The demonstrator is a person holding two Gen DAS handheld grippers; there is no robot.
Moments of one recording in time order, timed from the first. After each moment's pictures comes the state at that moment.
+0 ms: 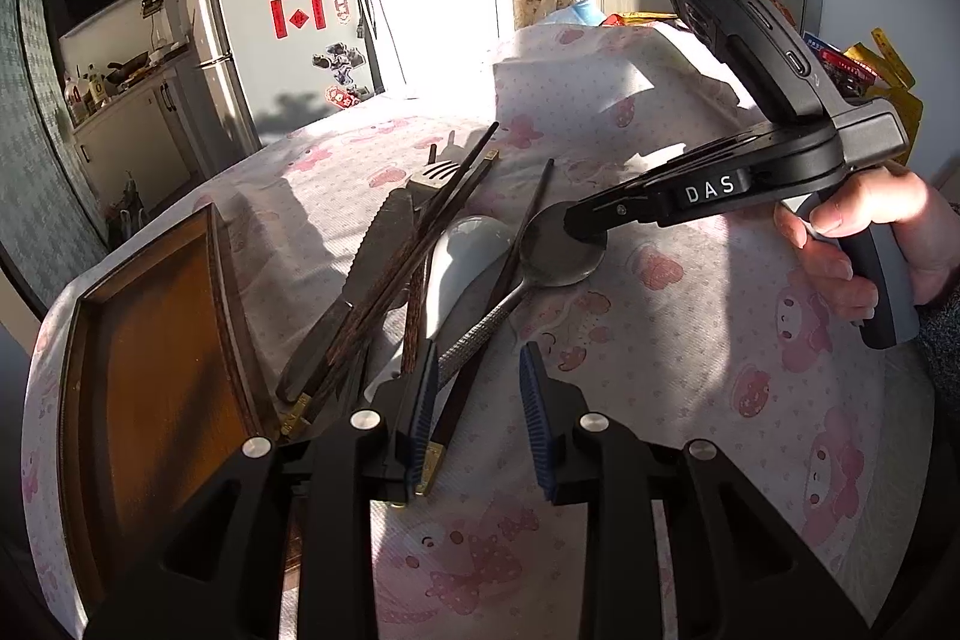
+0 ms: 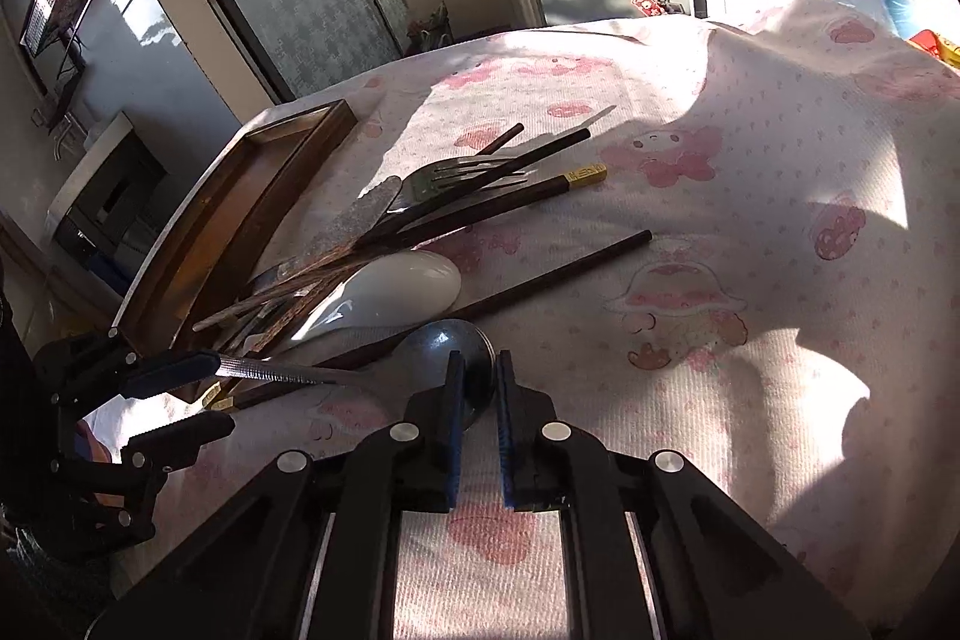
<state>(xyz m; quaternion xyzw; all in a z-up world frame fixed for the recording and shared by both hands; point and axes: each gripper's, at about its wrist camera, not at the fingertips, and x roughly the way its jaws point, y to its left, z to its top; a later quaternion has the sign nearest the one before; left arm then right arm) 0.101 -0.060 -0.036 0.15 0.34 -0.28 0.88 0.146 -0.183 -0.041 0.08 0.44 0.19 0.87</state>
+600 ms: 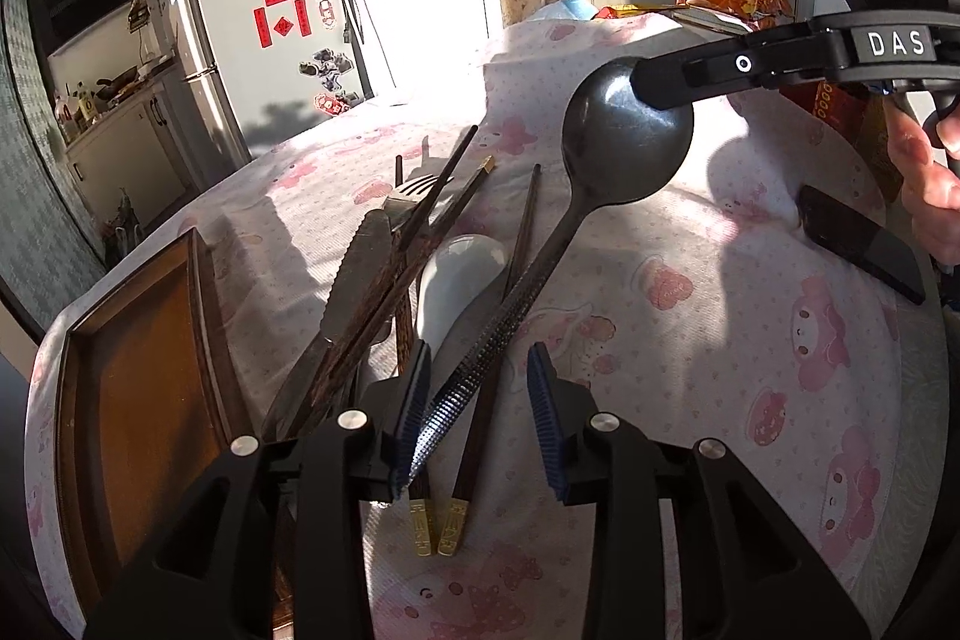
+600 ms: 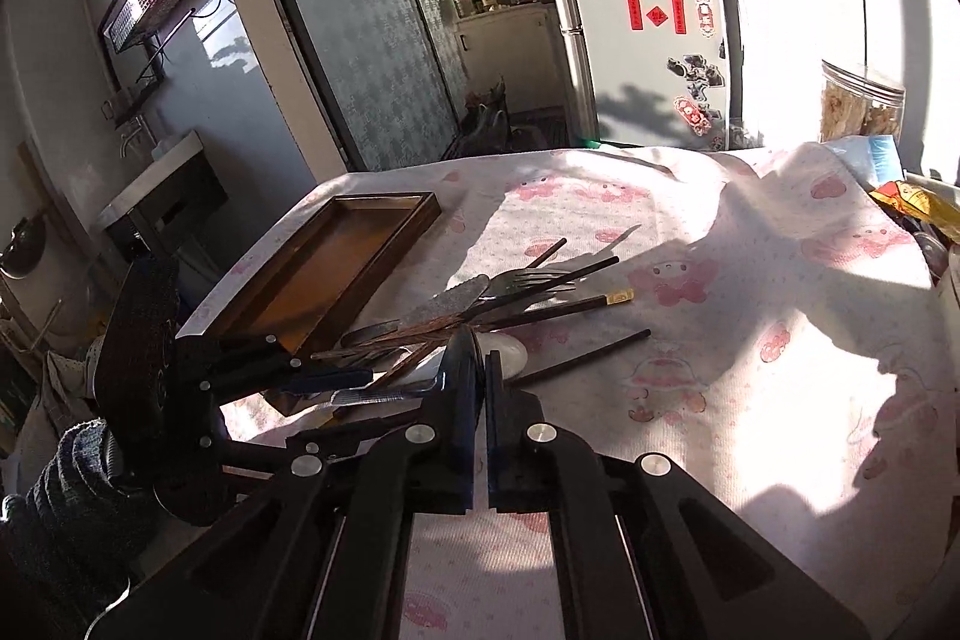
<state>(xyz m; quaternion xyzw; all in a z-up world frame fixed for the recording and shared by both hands) 0.117 -0.075 -0.039 0.17 0.34 -0.29 0.88 0.106 -0.194 0.031 0.06 0.36 0.25 0.90</state>
